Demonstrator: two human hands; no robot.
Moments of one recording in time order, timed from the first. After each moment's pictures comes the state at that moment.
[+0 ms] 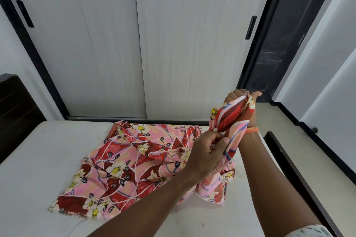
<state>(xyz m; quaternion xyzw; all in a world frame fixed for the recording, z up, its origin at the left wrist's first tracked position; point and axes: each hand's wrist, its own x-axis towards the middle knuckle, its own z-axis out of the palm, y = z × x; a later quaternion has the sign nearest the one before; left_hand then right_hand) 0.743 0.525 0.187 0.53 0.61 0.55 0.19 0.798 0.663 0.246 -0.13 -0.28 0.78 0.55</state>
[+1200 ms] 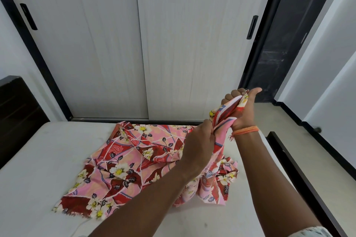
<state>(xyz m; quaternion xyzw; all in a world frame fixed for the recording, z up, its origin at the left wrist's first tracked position) 0.724 0.531 0.203 0.56 0.69 0.46 0.01 0.789 0.662 0.267 -0.15 -0.24 0.78 0.55</state>
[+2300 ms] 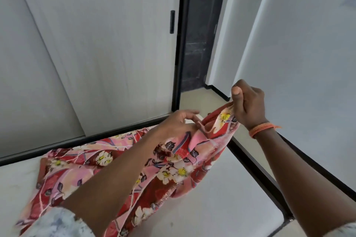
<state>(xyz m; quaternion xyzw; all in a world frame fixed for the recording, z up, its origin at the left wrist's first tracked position) 0.758 0.654 0.235 0.69 0.47 0.31 0.46 0.981 0.670 0.302 -0.34 -0.77 -0.11 0.53</state>
